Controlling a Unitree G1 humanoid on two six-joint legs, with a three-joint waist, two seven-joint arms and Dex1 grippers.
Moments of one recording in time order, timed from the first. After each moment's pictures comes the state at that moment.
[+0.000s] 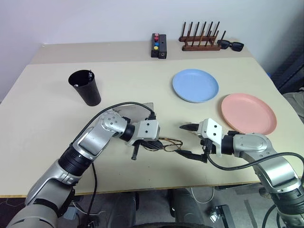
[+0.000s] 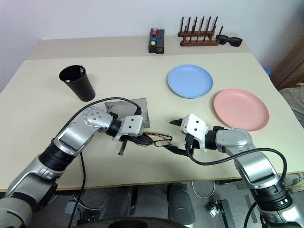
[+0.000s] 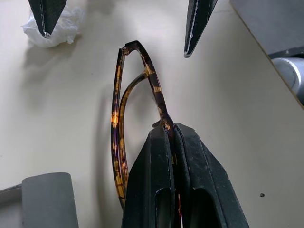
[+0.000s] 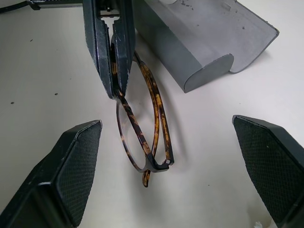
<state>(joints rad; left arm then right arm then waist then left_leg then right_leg) -0.61 0.56 -0.48 -0.12 -0.12 0.41 -1.26 -0.16 -0.76 0.10 -0.42 0.32 0.43 0.94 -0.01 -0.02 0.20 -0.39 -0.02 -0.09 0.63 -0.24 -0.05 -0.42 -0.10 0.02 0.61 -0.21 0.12</state>
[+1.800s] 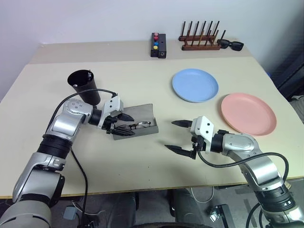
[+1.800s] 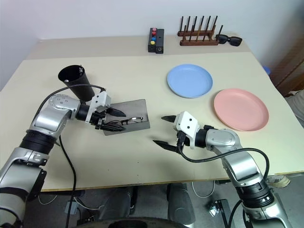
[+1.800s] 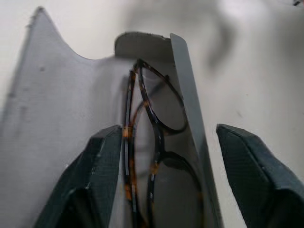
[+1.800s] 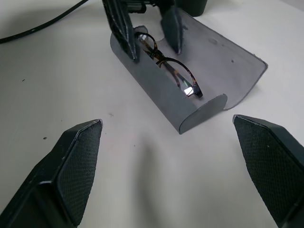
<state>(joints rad) -0.70 0.66 -0.24 0.35 -0.20 0.27 -1.41 -0.19 -0.61 0.14 -0.37 0.30 0.36 0.90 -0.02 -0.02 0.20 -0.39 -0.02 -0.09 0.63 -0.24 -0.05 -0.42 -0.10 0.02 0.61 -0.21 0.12</state>
